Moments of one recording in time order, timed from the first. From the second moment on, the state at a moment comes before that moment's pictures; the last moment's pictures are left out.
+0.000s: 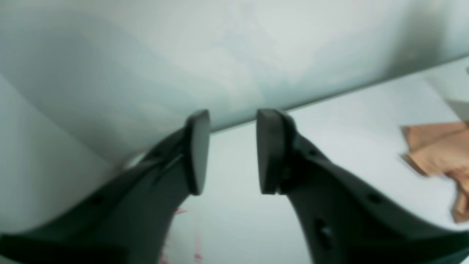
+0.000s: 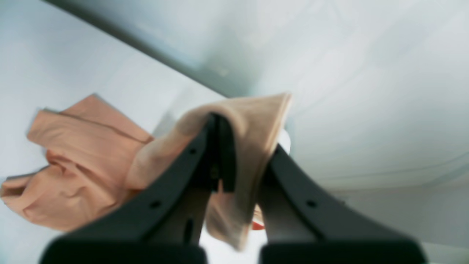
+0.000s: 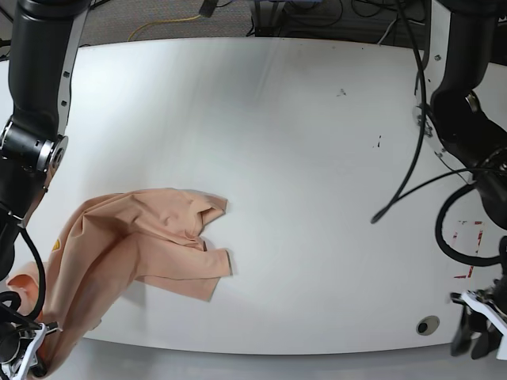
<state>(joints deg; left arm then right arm) -41.2 -15.7 -25.4 100.4 -28.1 -39.3 70.4 58.0 29.1 8.0 85.5 24.1 41.1 -80.9</state>
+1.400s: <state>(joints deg) -25.0 5.4 23.6 51.4 -9.8 -30.6 27.7 43.0 29.1 14.6 90.3 24.8 41.1 -80.4</state>
